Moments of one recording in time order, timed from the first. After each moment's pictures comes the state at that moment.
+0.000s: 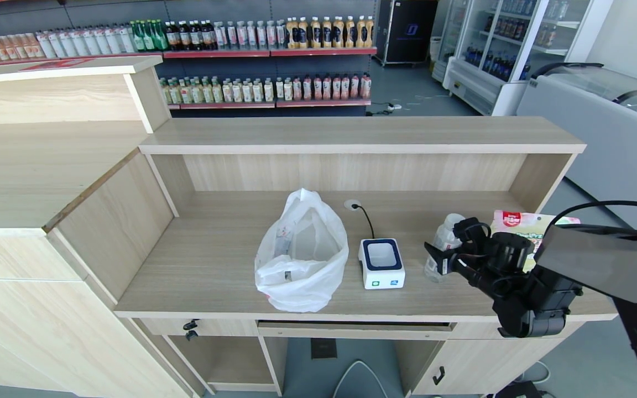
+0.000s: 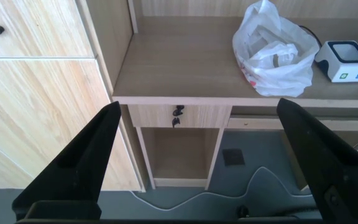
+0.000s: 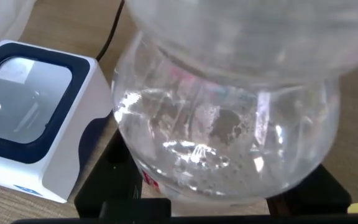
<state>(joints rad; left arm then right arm) 0.00 0.00 0.00 0.00 -0.02 0.00 0.08 2.51 -0.96 -1.44 0.19 -0.18</state>
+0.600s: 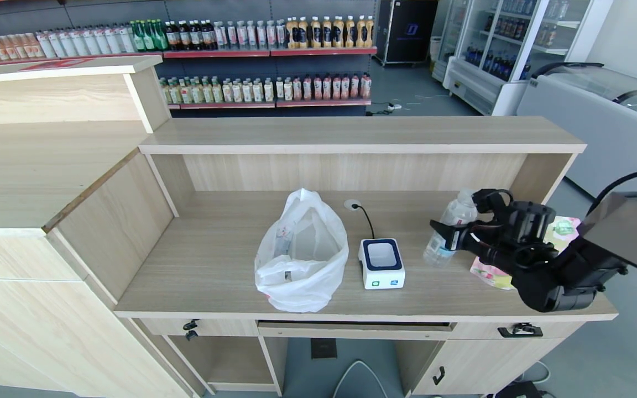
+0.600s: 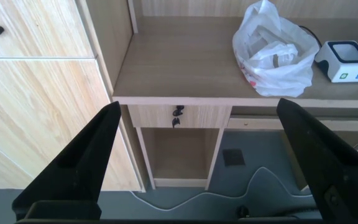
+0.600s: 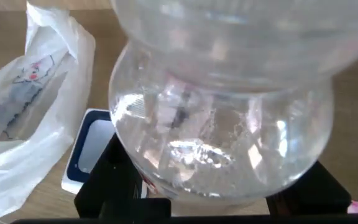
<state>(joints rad) 0.00 0.00 0.00 0.00 -0.02 0.00 0.09 2.26 -0.95 -1.18 0.23 0.05</state>
